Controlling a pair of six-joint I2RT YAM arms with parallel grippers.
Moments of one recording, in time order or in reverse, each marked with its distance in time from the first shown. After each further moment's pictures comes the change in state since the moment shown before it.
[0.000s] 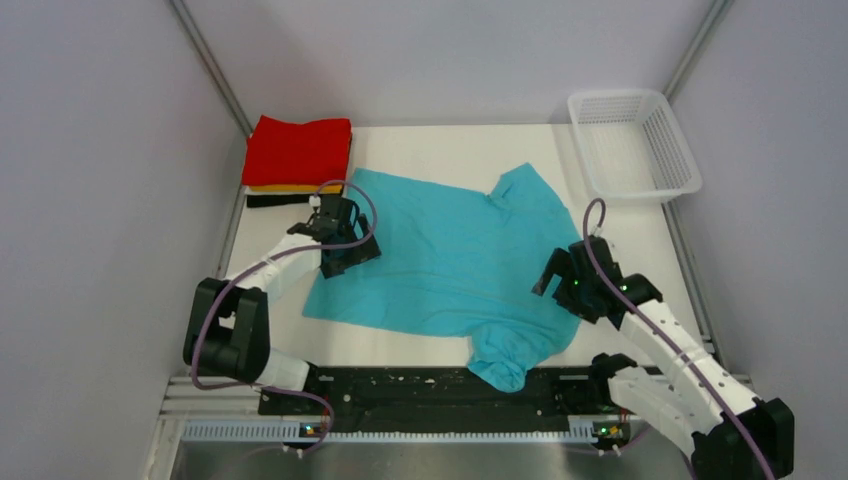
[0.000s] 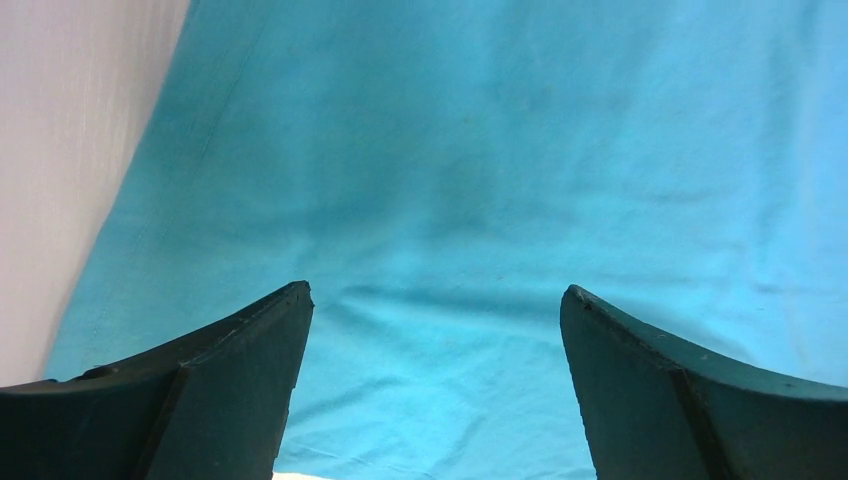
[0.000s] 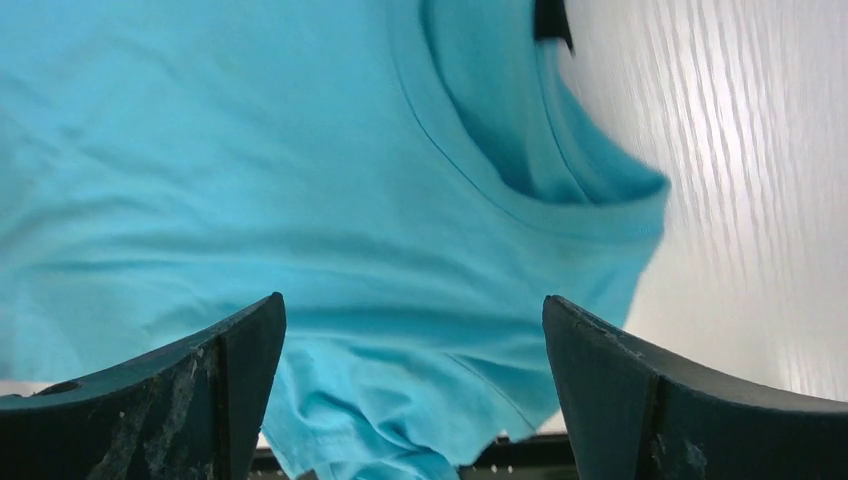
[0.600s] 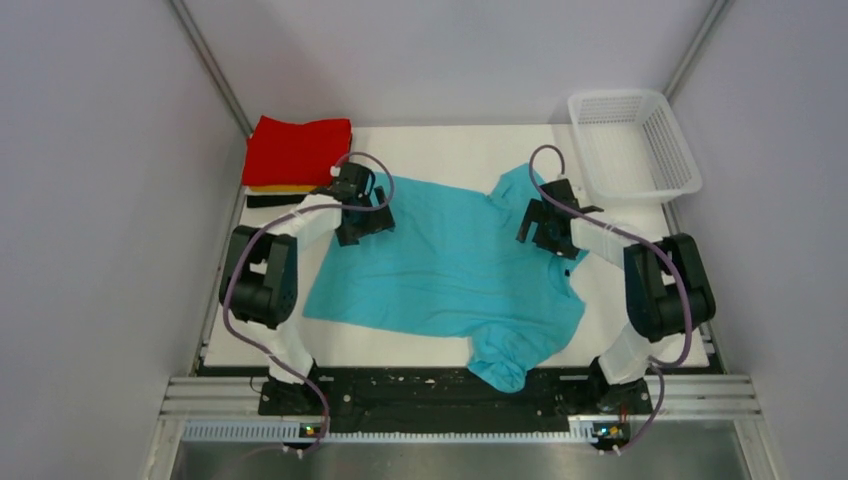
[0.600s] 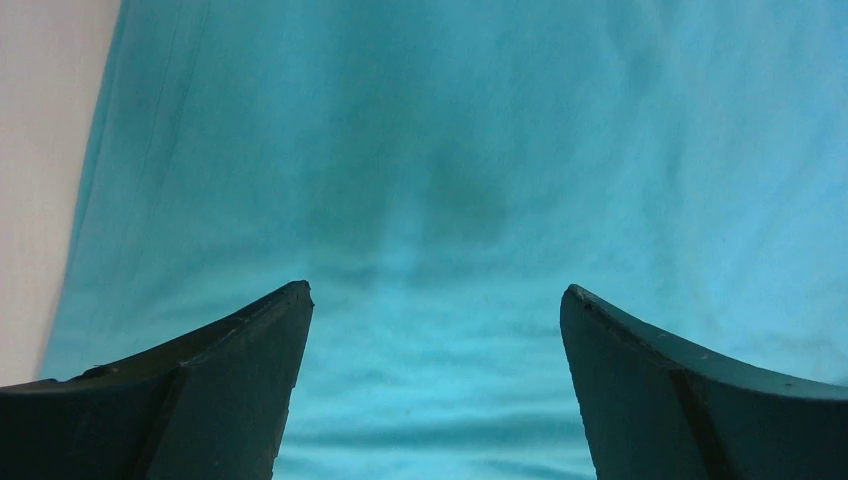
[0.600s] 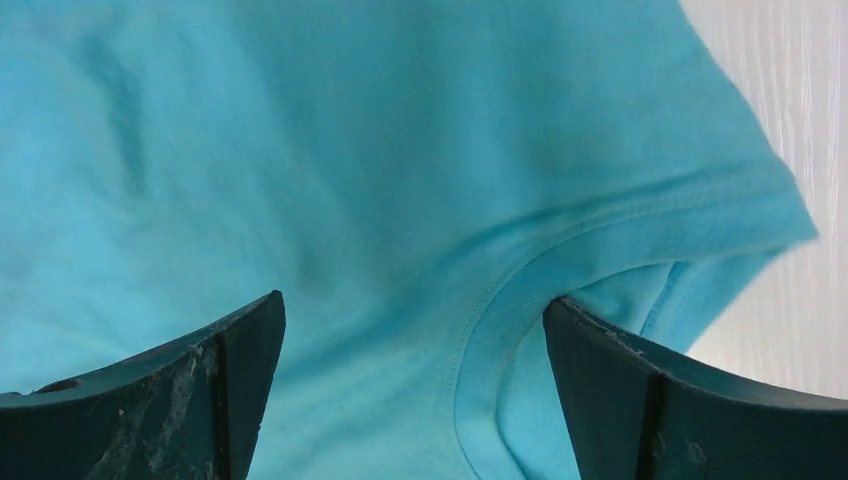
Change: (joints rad) left arm 0.000 0.284 0.308 -0.004 0.048 0.057; right arm -0.112 0.792 0.349 0.417 0.098 -0.237
